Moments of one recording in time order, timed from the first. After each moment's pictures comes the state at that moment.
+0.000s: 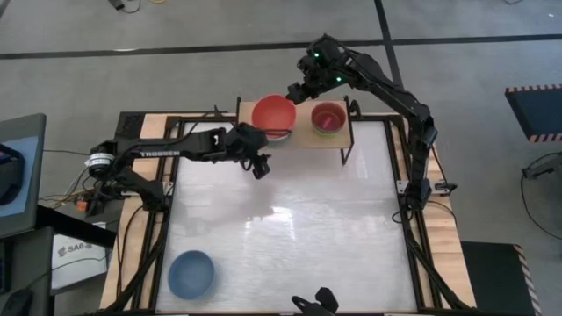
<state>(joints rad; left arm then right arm) 0.24 1.47 1.16 -0.39 -0.25 -0.10 -0.60 1.93 2.22 -1.03 -0.28 0.39</state>
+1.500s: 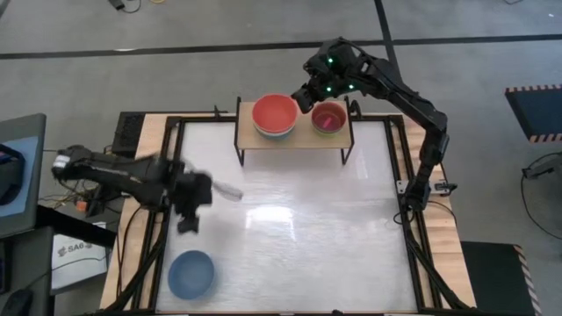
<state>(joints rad) -0.07 1.00 0.87 -1.06 0.49 -0.54 -0.50 1.80 2.22 -1.02 -0.17 0.30</state>
